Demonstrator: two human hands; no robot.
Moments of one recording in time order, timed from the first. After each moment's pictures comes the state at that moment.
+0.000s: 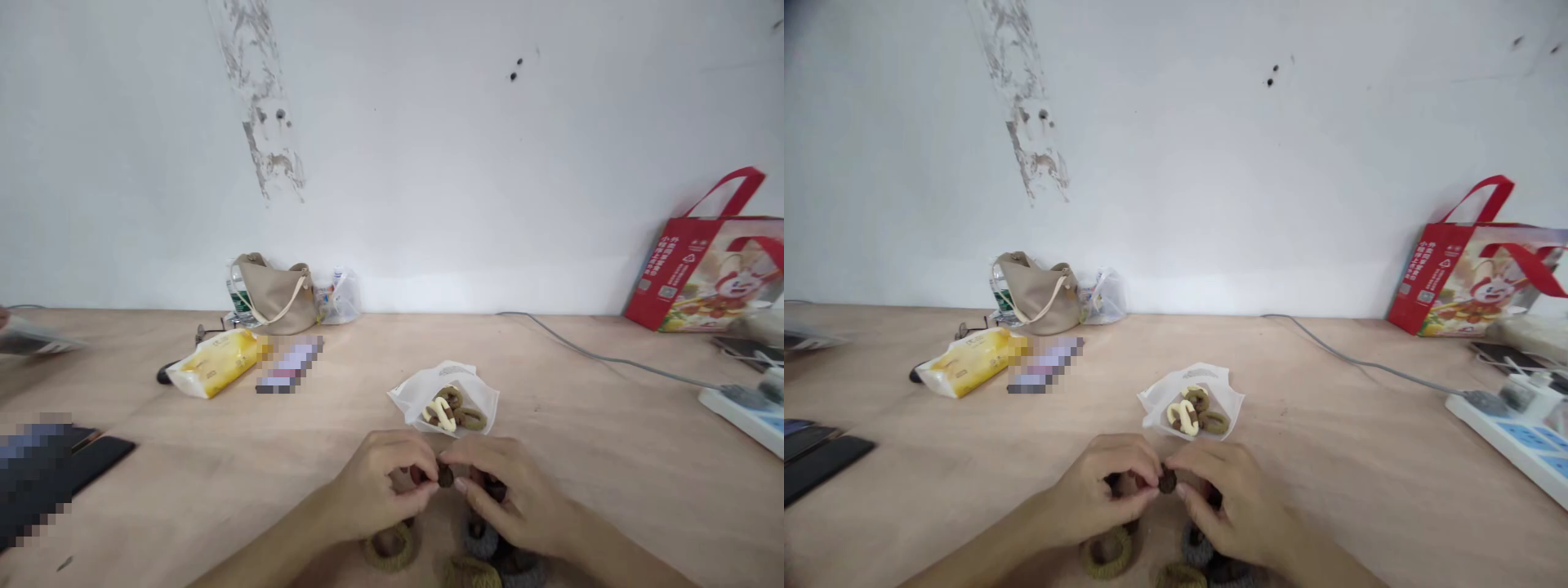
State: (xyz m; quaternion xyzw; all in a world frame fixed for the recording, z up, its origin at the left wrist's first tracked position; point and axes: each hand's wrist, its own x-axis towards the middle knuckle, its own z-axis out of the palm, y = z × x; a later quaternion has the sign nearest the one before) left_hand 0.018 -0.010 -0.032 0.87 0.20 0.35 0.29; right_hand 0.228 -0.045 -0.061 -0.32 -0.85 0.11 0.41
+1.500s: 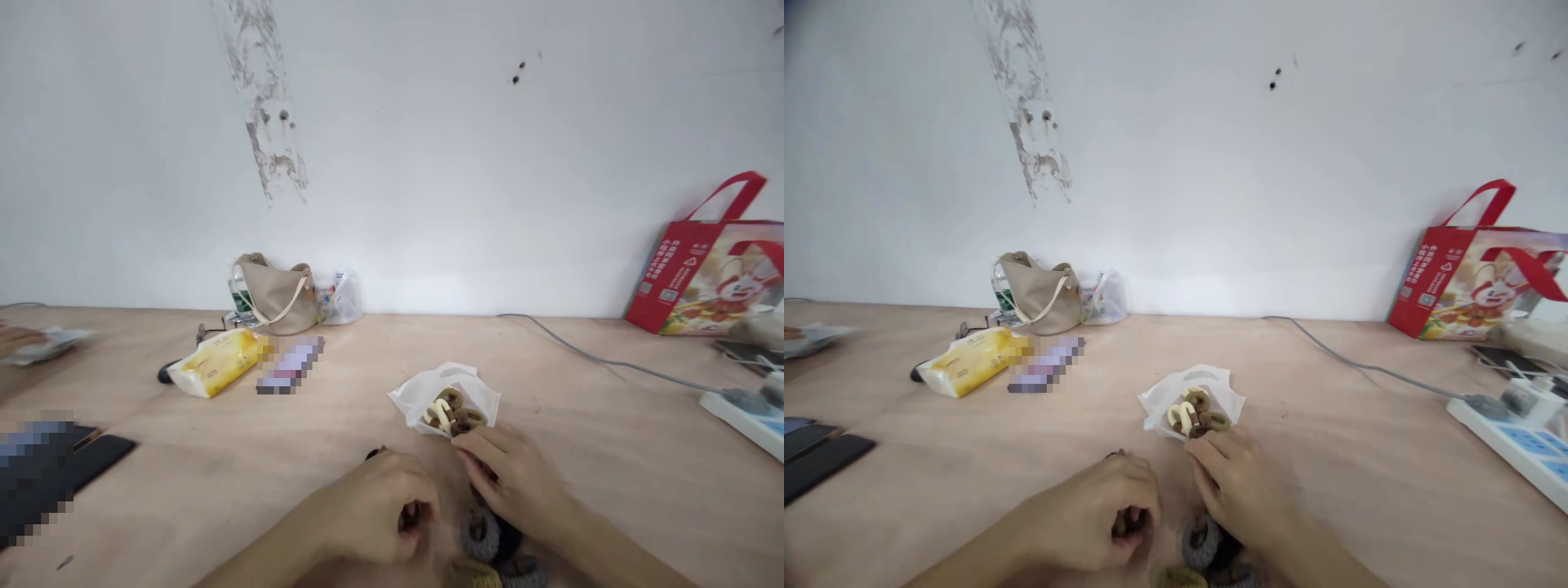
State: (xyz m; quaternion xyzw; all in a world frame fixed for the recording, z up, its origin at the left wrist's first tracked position) left_hand 0.014 -0.015 -0.027 0.94 0.23 0.08 0.22; right_hand 0.232 -0.032 -0.077 -0.40 -0.84 -0.08 0.37
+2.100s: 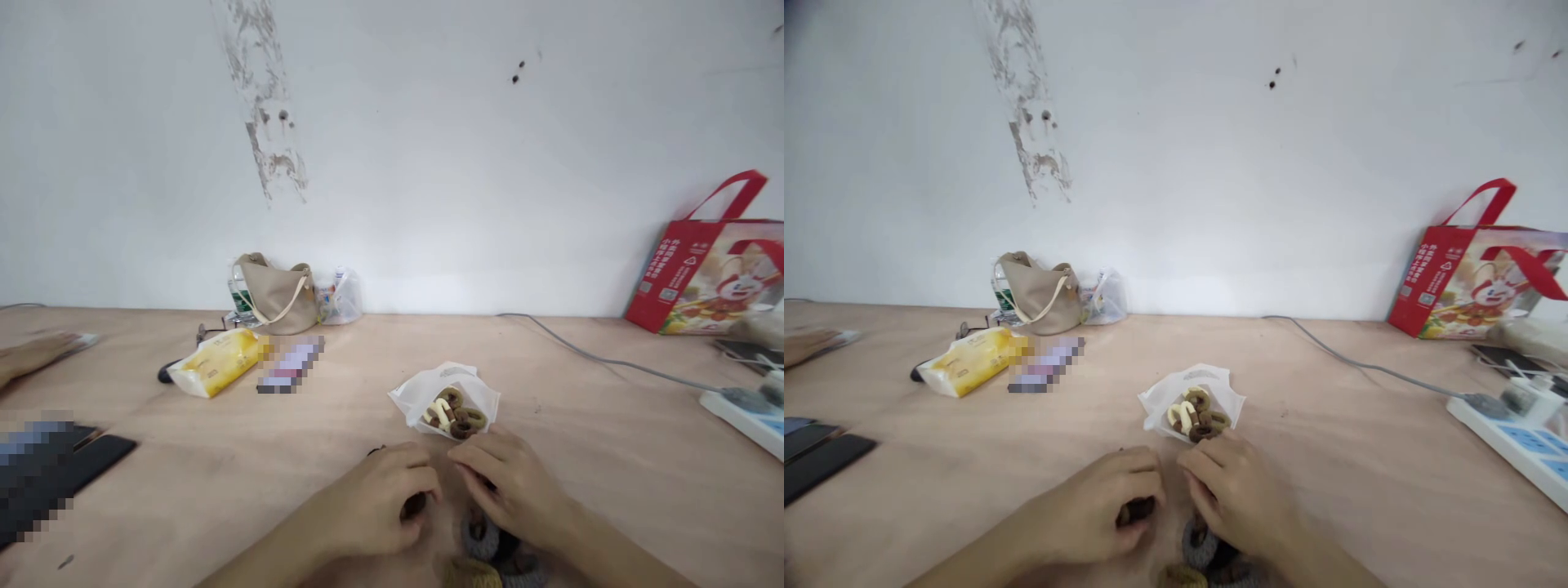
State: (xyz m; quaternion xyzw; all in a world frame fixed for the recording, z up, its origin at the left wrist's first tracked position) left_hand 0.015 -0.015 -0.025 0.94 0.27 0.07 0.20; right_hand 0.229 -0.037 -0.074 -0.37 -0.86 -0.04 0.36
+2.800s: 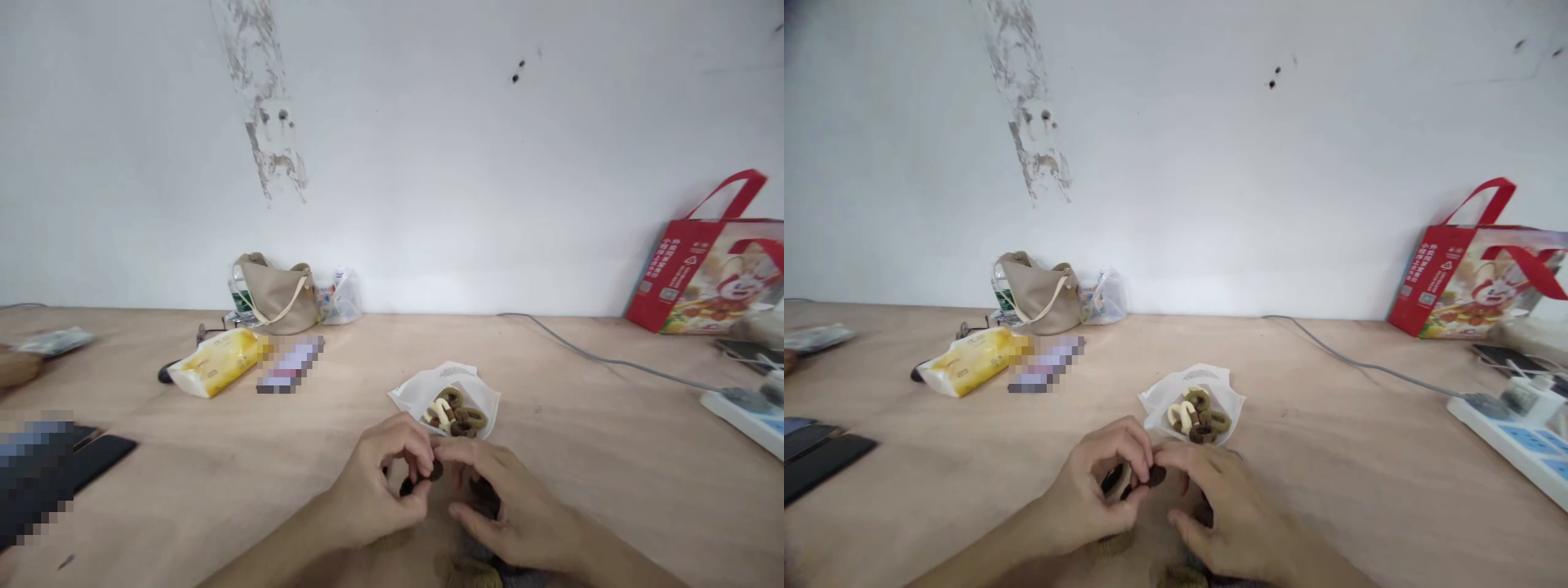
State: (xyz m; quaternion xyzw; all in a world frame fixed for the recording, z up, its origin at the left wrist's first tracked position) left_hand 0.023 -0.018 -0.022 0.81 0.18 0.44 0.33; right_hand 0.224 -0.054 -0.063 -0.36 -0.86 0.10 0.36
